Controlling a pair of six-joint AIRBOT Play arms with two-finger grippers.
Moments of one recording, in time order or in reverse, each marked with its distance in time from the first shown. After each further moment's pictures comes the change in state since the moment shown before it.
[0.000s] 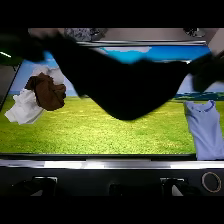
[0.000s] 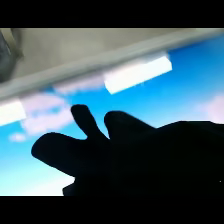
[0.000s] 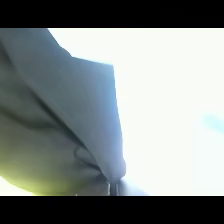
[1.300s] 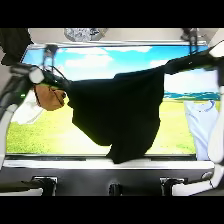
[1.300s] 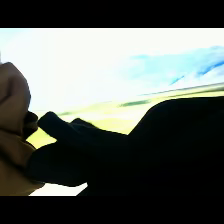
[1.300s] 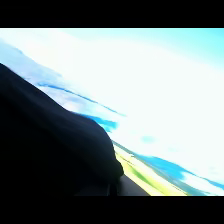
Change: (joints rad) left arm 0.119 -0.420 -0.337 0.116 -0.027 -0.105; right arm 0.008 -0.774 0.187 0.102 -0.024 0.251
